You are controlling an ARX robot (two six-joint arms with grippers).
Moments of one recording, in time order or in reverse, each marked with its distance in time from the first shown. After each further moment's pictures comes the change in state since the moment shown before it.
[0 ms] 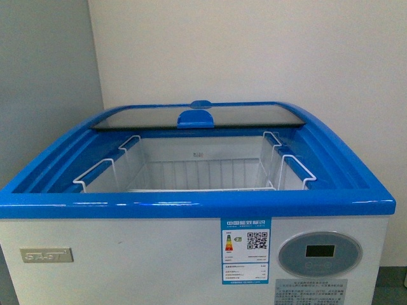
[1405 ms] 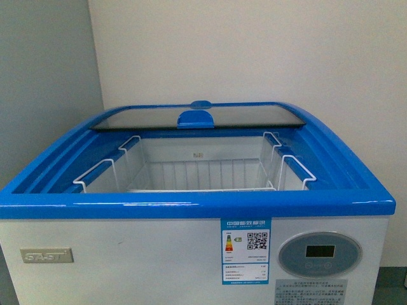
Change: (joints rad) left arm 0.002 -0.679 -0.859 0.037 -0.190 -0.121; right arm -0.105 0.078 0.160 -0.420 -0.277 0.139
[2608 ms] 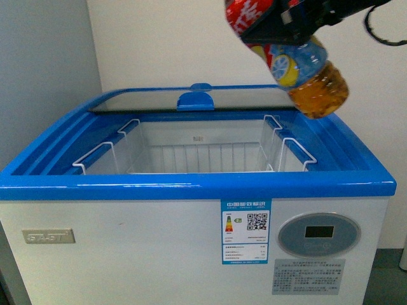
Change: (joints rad) left arm 0.000 0.000 0.000 0.000 -0.001 0.000; right arm 0.163 1.394 1.181 -0.061 -0.374 -0.720
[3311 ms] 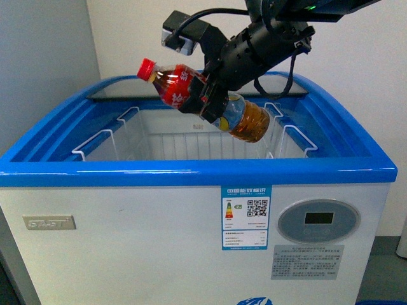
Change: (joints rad) left arm 0.000 0.000 0.000 0.000 0.000 0.000; right arm 0.140 0.481 0.484 -0.227 0.148 -0.331
